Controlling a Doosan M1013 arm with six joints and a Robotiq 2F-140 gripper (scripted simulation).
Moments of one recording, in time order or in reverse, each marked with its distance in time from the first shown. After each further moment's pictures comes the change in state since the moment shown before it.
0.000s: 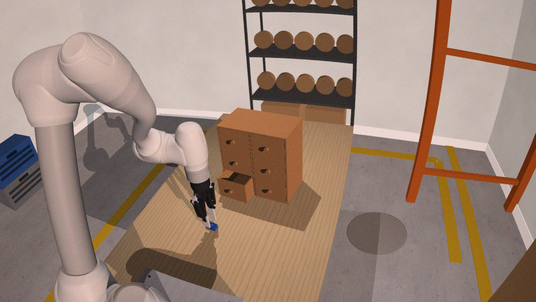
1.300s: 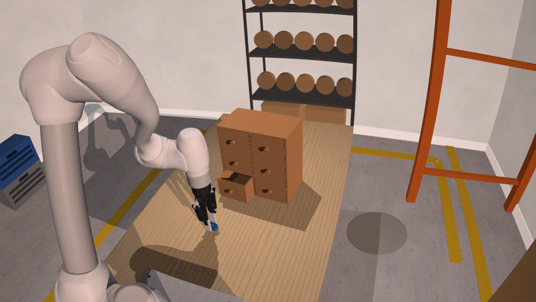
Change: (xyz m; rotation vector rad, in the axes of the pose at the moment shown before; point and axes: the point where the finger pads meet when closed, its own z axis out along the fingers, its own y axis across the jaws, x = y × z) arm 0.000 0.001 0.024 -0.001 0.001 0.000
